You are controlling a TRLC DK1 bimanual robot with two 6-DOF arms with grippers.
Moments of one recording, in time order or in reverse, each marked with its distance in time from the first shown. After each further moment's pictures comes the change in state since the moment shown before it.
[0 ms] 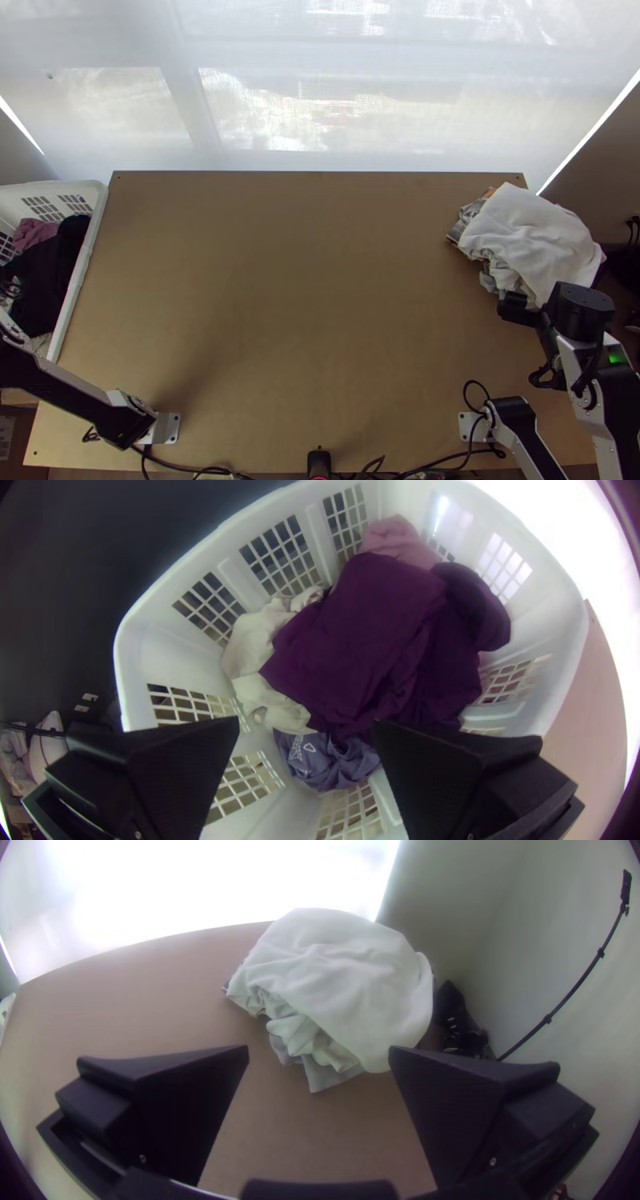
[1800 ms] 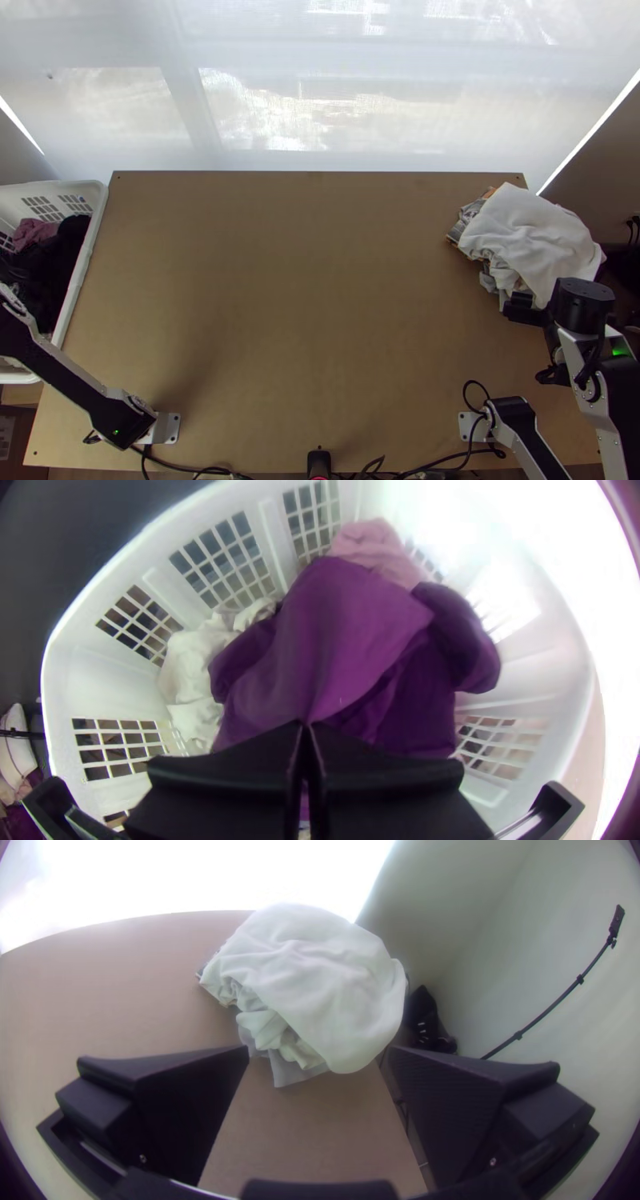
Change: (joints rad) left arm -0.008 0.362 0.389 -0.064 0.131 -0.097; right arm -0.001 0.049 0.052 -0.051 0.094 -0.097
